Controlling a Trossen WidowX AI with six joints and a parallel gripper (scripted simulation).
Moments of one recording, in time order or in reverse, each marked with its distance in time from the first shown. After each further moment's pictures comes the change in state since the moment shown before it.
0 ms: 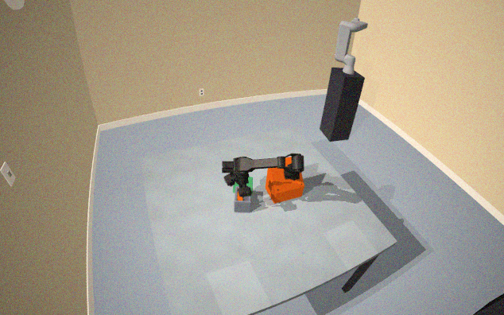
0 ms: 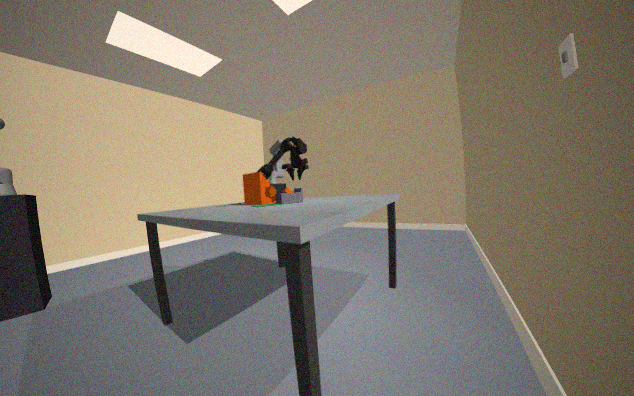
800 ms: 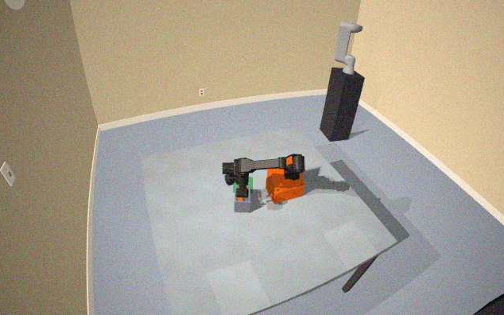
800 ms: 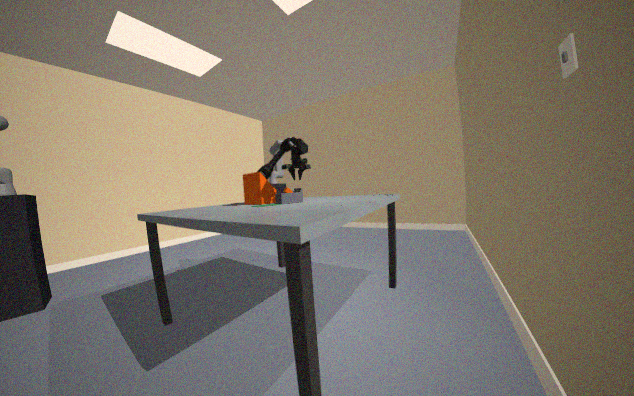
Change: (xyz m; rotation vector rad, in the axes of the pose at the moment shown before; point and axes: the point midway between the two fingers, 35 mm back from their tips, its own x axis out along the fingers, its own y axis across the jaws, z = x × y) arm 0.000 0.008 0.000 0.207 0.000 -0.001
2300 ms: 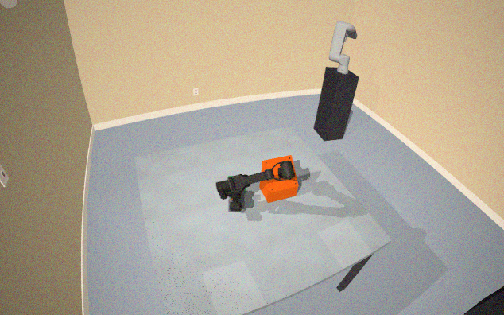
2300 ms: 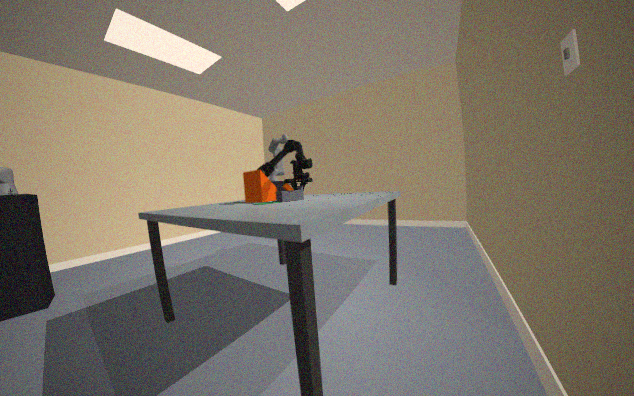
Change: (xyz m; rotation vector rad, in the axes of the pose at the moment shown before) arm 0.106 0.003 0.002 -0.014 -0.006 0.010
